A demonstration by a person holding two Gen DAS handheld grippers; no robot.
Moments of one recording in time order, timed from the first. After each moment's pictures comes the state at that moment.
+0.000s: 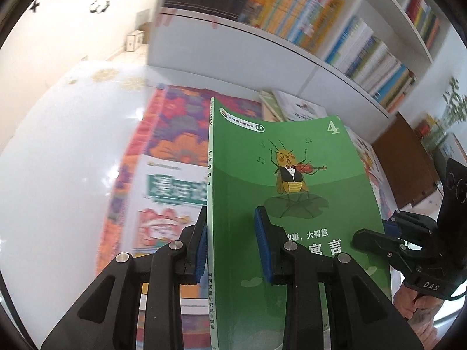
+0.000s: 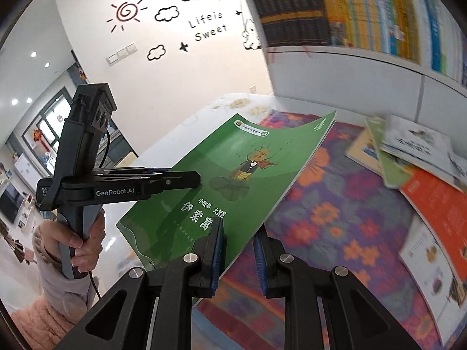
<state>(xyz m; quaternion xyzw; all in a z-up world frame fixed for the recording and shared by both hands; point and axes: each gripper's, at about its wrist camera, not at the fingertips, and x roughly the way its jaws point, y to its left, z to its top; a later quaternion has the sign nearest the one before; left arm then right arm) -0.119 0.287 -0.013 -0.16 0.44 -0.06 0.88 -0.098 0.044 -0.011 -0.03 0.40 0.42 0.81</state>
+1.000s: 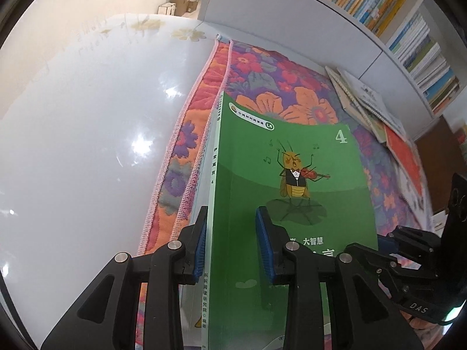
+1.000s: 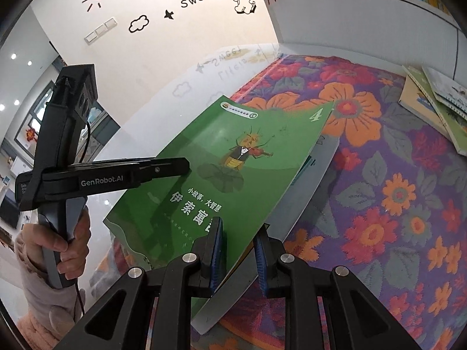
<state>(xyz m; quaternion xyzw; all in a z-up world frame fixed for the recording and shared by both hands) -0.096 0.341 -0.104 -0.16 0.50 0.00 0.85 -0.062 0.126 -0.121 -0.03 0.48 0.41 0.78</state>
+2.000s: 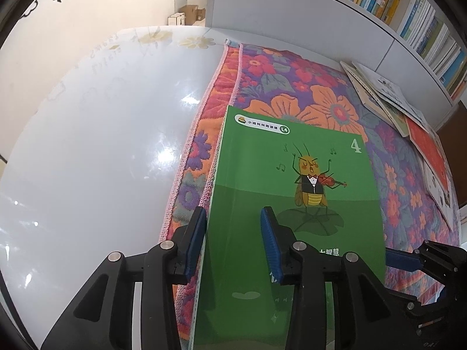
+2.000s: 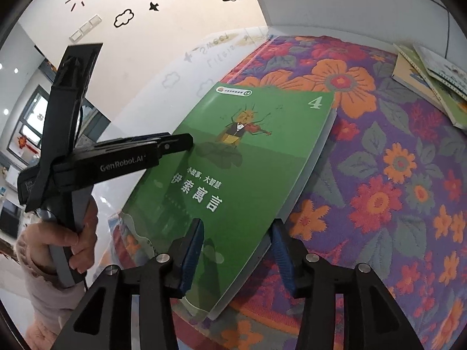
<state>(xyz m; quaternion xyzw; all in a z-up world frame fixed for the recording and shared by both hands) -0.089 0.333 -0.106 -0.11 0.50 0.05 0.86 -0.076 0.126 -0.126 -0.04 0.52 0.37 0.77</state>
